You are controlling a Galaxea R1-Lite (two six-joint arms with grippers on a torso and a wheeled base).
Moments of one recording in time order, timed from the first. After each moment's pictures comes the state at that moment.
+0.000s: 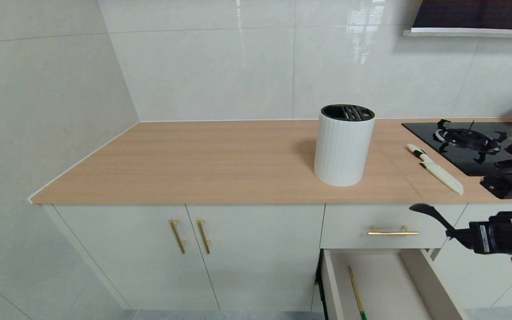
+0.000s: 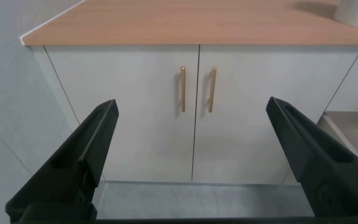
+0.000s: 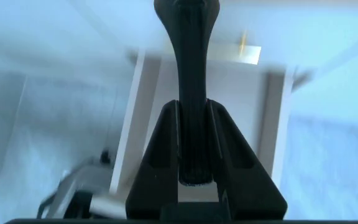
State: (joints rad) left arm 0.00 0.00 0.00 -0.02 0.01 -0.01; right arm -0.09 1.53 -0.61 -0.19 0.27 -0.08
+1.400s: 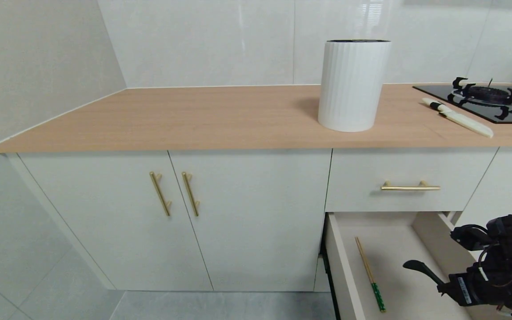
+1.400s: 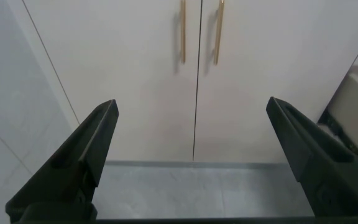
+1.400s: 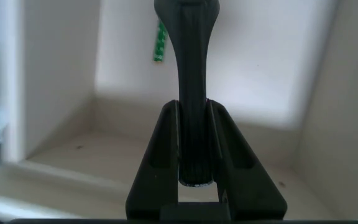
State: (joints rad) left arm 0.00 0.00 0.00 -0.01 0.01 -0.01; right arm -0.04 1.77 -0.42 -0.35 0.19 -0.10
